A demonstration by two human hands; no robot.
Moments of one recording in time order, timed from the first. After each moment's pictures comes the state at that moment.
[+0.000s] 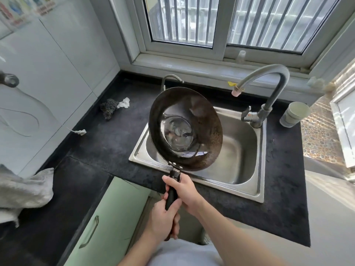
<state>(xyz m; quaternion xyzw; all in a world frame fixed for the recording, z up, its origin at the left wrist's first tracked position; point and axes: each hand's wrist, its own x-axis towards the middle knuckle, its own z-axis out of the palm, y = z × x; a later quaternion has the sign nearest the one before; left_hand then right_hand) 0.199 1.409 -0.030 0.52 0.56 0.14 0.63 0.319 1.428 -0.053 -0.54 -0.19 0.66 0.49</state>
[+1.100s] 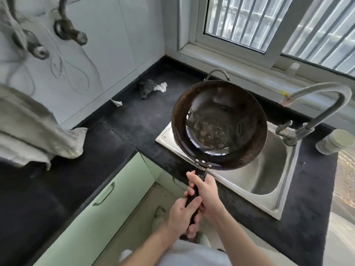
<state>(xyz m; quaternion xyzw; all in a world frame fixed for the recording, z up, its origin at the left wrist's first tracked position) 0.185 1.376 -0.023 0.35 0.49 0.22 0.77 0.293 1.405 -0.024 -0.54 -0.16 0.64 0.52</state>
